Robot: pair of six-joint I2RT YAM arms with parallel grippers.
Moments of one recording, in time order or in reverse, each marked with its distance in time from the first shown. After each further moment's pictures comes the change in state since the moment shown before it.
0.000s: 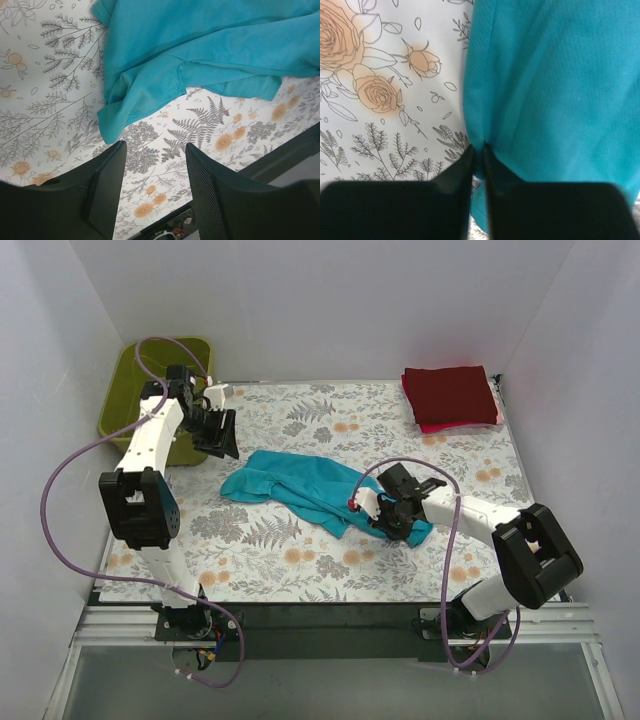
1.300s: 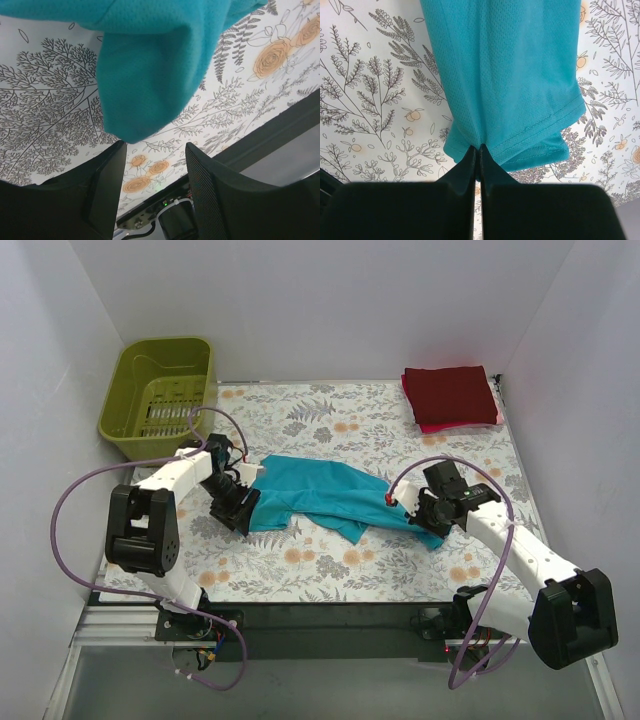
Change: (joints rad) left arm -0.171 -0.209 -0.652 0.117 -0.121 0.182; right arm -0.238 -0.346 -0.051 -0.204 0.087 -0.165
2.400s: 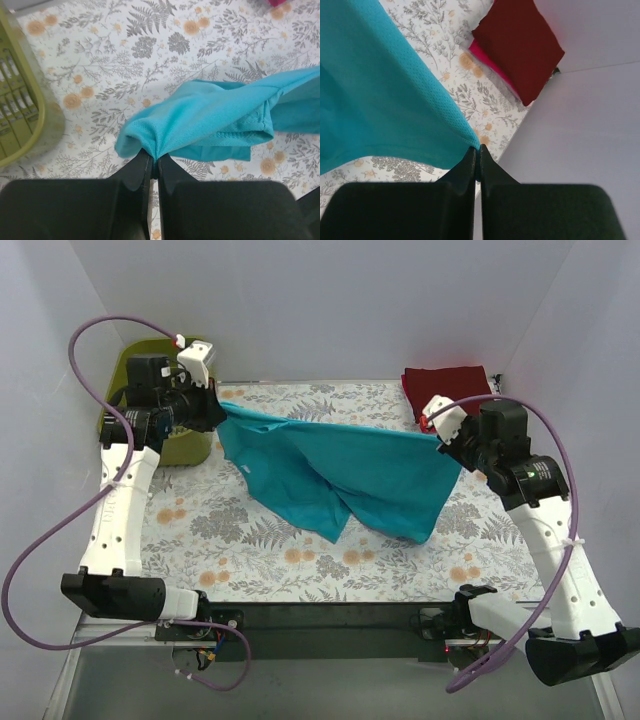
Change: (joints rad) left arm 0.074 -0.286 0.559 0.158 0.033 -0.280; right arm -0.110 -0.089 0.533 -0.043 0.118 0.004
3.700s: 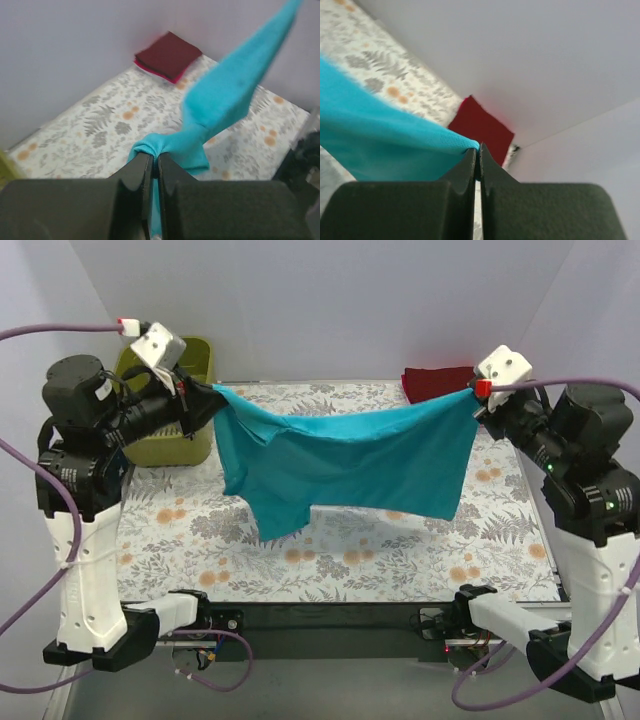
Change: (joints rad) left arm -0.032 -0.188 0.276 0.018 0.351 -0.026; right arm 0.002 0.018 0.509 0.000 -0.209 0.164
